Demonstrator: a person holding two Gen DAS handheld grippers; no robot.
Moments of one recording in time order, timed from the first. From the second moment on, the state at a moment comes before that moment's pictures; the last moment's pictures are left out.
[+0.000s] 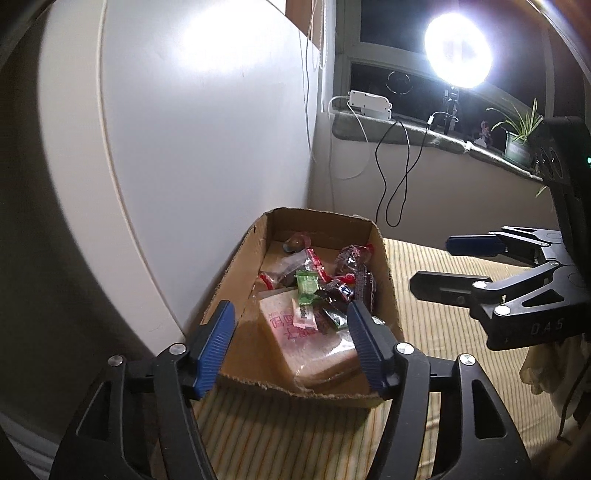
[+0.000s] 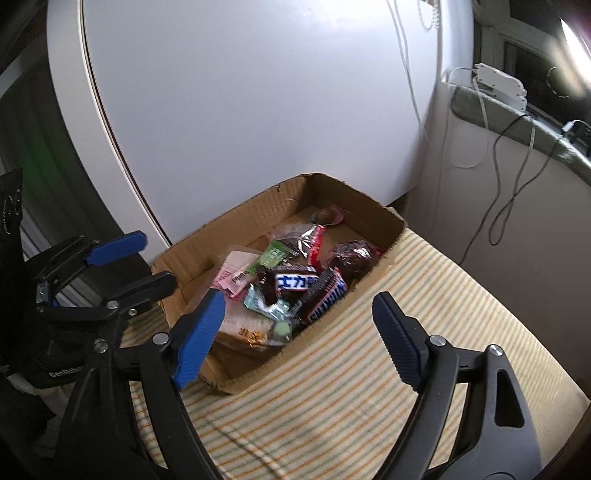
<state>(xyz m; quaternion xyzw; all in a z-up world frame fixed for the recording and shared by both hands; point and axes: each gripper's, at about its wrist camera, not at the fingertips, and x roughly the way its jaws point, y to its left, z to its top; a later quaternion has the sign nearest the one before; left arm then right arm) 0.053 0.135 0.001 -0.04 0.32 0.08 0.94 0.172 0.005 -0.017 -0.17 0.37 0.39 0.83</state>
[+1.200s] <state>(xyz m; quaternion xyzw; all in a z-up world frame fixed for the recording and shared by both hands) 0.006 0.113 0.015 -0.03 0.30 0.12 0.94 0.122 -0.062 -0.009 -0.16 0.33 0.34 0.87</state>
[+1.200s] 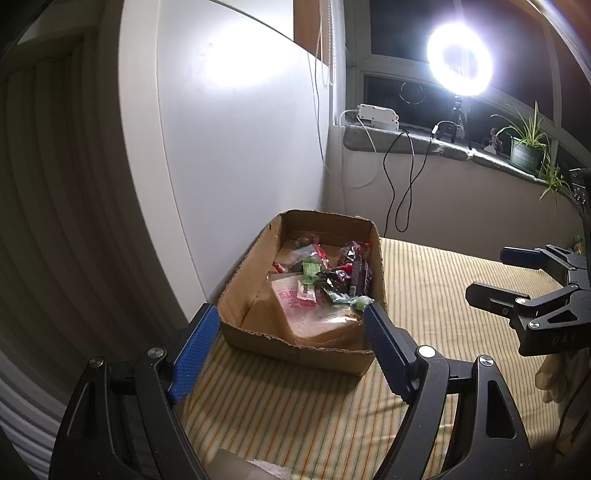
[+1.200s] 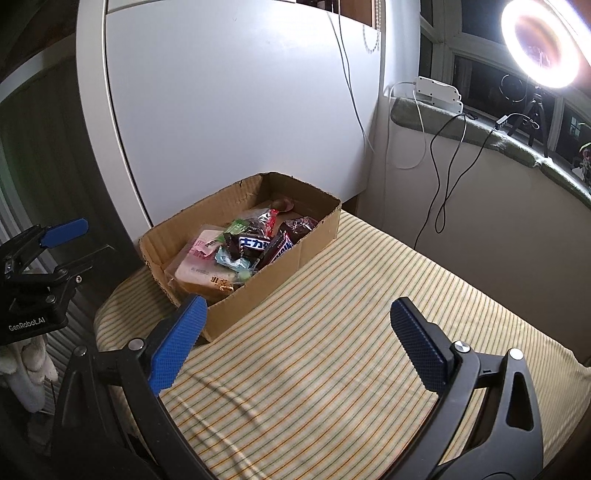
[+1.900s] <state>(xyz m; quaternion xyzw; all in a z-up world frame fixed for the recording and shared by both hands) 0.005 0.106 0.016 -0.03 0.30 0.12 0.94 0.118 -0.065 -0.009 -0.15 0.33 0.33 0.87</state>
